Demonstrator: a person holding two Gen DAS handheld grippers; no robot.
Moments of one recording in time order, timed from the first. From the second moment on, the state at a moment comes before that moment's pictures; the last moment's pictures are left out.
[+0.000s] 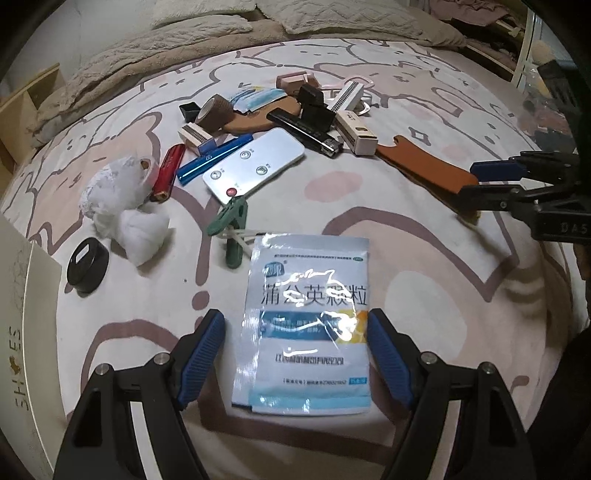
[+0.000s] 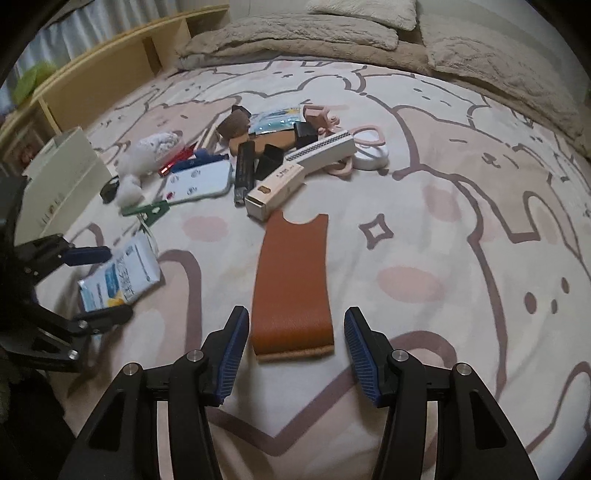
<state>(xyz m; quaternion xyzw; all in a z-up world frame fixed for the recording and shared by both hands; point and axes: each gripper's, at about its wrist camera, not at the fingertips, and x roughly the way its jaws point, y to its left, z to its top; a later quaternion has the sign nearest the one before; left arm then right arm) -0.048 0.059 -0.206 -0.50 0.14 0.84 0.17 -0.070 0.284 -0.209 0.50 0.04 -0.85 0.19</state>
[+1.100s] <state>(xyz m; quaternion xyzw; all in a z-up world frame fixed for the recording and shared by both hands) -0.059 0.050 -0.222 -0.53 0.07 0.83 0.15 -0.083 0.259 -0.239 0.47 0.05 -0.86 0.19</state>
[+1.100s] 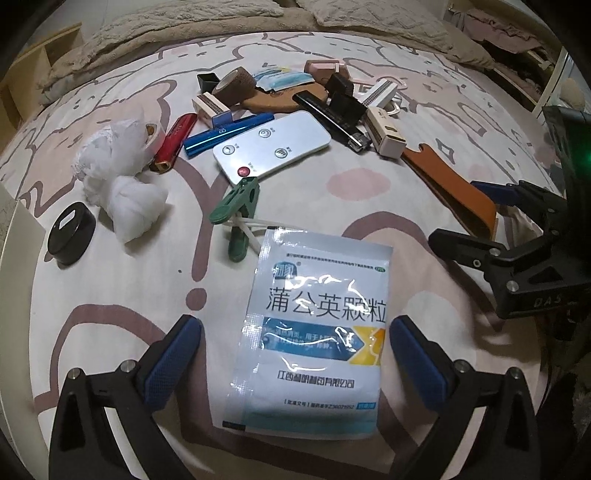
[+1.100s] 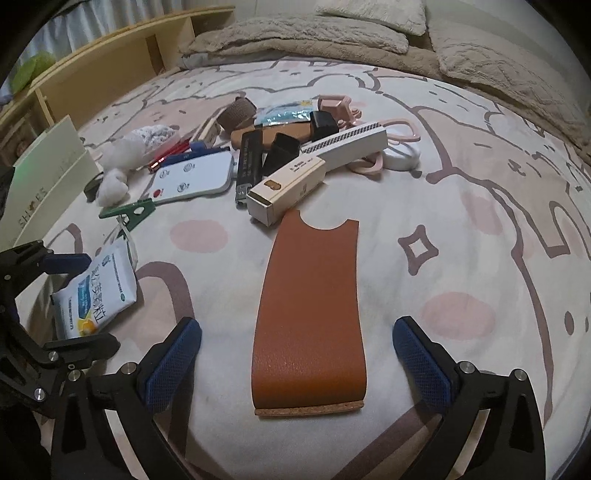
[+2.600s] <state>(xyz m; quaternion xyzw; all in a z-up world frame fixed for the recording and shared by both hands) -0.048 0.045 -0.203 -0.50 0.07 0.85 0.15 -0.068 0.249 -0.209 0.45 0.05 -0.87 0.18</state>
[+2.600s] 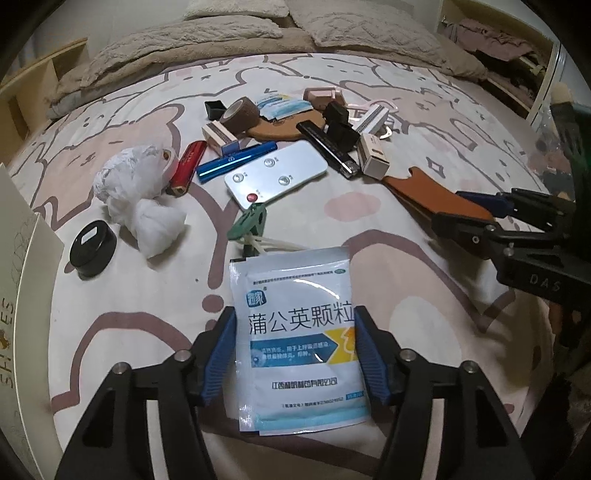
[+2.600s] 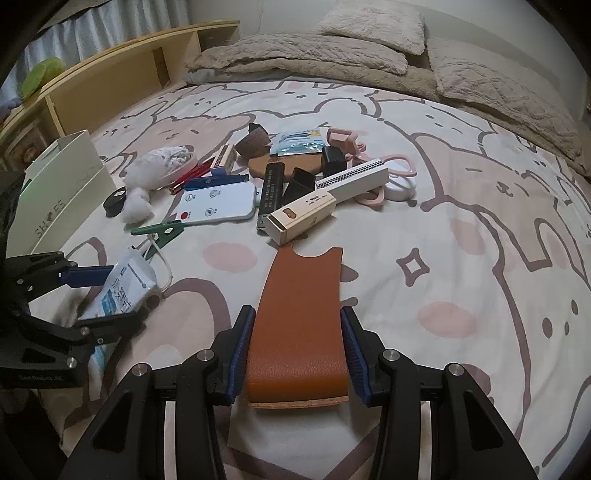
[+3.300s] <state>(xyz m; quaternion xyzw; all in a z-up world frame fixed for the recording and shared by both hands) -0.039 0.036 -0.209 -0.53 0.04 0.84 0.11 -0.067 0.241 -0.226 0.47 0.09 -0.86 0.16</state>
